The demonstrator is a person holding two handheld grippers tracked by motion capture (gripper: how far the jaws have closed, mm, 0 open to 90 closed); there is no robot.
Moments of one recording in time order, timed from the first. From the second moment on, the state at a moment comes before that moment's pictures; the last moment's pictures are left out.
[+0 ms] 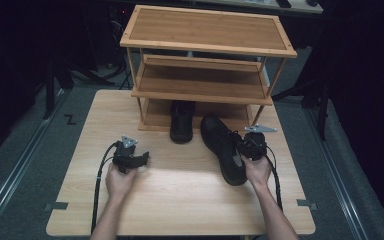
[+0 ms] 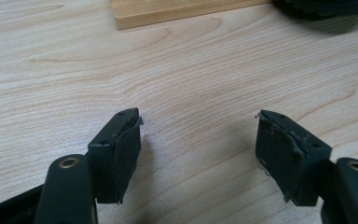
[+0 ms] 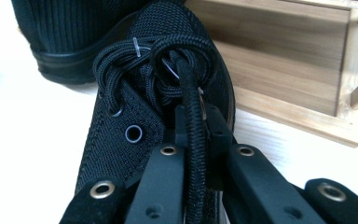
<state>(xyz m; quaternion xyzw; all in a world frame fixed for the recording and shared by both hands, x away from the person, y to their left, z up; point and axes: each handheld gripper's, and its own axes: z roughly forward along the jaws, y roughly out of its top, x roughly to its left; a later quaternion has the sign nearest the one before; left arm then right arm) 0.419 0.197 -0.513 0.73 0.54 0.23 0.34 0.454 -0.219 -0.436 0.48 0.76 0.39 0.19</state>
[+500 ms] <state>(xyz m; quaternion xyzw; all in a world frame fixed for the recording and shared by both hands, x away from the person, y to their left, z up) 0.418 0.196 -0.513 0.73 0.54 0.23 0.34 0.469 -0.225 -0.436 0.50 0.75 0.39 0.19</state>
